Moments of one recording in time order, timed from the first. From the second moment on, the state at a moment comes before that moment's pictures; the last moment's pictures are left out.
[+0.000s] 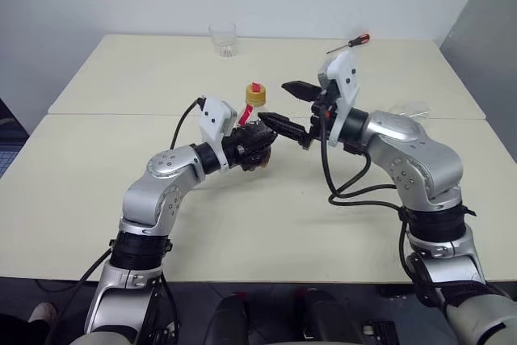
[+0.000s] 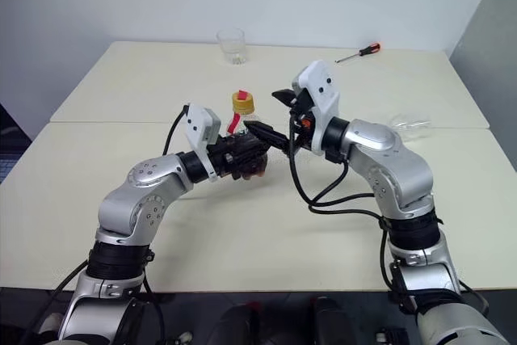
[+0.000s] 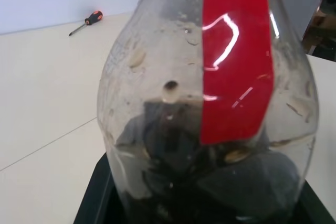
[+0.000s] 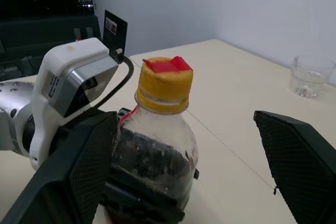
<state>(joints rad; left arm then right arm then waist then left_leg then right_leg) -0.53 0.41 -0.03 -0.11 -0.44 0.54 -0.69 -0.79 -0.29 0.10 -0.23 0.45 0.75 0.59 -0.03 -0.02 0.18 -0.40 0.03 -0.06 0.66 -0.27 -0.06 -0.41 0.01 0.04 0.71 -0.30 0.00</state>
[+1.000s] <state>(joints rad) -0.51 0.41 -0.03 -0.11 -0.44 0.53 -0.68 -0.85 -0.25 0.10 -0.13 0.41 0.68 0.59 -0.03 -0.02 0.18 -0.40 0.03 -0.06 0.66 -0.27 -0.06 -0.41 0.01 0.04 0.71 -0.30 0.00</state>
